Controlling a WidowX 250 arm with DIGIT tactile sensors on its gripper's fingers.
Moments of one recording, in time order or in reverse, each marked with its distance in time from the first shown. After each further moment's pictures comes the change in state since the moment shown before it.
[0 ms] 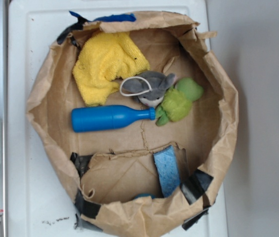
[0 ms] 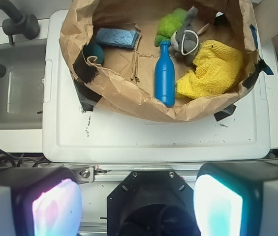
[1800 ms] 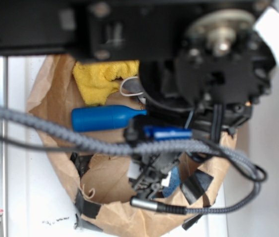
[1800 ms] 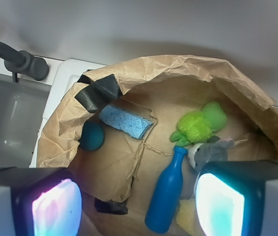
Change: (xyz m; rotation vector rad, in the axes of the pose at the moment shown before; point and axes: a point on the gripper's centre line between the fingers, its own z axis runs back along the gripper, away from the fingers) arm 0.155 0.015 -0.057 -0.106 0.013 -0.270
